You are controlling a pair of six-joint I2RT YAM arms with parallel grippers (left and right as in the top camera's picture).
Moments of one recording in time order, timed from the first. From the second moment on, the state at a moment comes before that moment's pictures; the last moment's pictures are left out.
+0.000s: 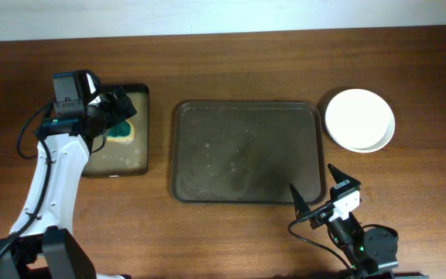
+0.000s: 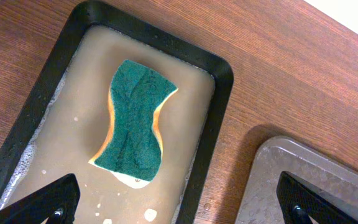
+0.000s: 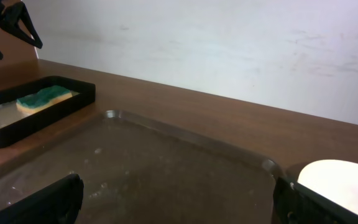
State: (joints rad) left arm 0.11 1.60 1.23 -0.54 0.08 -0.35; right arm 0.14 0.01 0.01 -0.05 -0.29 -0.05
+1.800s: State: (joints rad) left arm 0.11 1.12 0.99 -0.44 0.06 -0.18; right arm 0.14 0.01 0.01 -0.05 -0.28 -0.05
